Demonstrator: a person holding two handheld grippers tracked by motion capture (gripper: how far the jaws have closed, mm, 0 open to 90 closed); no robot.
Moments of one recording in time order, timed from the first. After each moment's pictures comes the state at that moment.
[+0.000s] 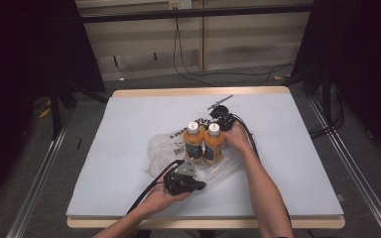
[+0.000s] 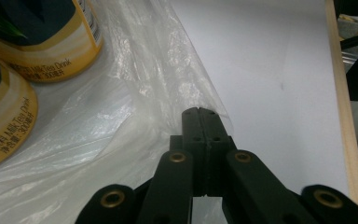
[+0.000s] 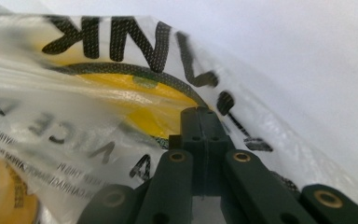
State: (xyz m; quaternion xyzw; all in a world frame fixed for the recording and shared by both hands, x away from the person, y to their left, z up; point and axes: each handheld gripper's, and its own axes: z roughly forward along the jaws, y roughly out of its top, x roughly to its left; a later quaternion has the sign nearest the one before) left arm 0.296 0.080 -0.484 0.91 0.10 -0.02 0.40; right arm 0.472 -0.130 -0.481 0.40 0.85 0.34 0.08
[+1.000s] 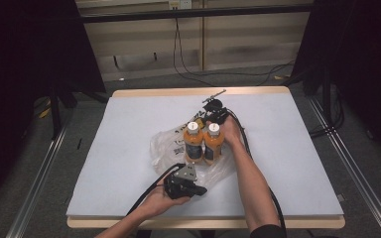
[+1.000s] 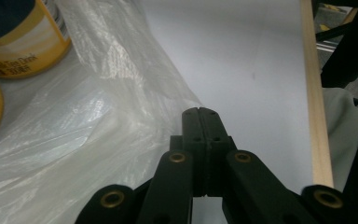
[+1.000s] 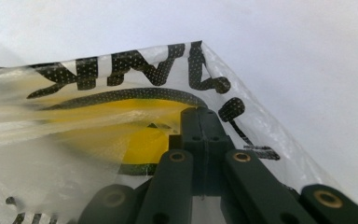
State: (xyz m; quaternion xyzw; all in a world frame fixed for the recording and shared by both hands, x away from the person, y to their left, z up) left arm 0.288 0.080 -0.480 0.92 0.08 -0.03 0.39; right arm 0.499 -0.114 -0.481 0.44 0.83 0.32 0.12
